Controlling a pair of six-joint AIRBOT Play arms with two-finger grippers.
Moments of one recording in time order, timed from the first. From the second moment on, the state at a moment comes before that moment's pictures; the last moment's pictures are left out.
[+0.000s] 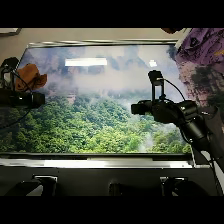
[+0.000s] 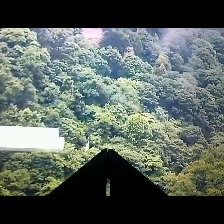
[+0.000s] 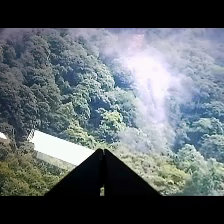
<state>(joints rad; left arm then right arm) -0.07 -1.04 1.26 1.47 -1.29 -1.65 0.41 -1.04 1.00 1.69 -0.81 -1.40</state>
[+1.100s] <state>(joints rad) 0.22 -1.56 1.68 1.63 -1.13 -1.81 0.41 -1.04 1.00 1.69 -0.81 -1.40</state>
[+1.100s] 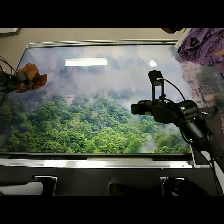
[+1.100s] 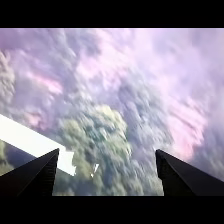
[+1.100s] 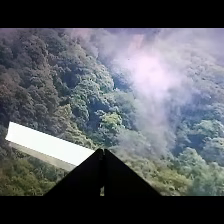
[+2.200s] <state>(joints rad) 0.36 -2.15 2.05 1.47 -0.71 -1.79 0.41 -1.04 1.00 1.69 -0.81 -1.39</state>
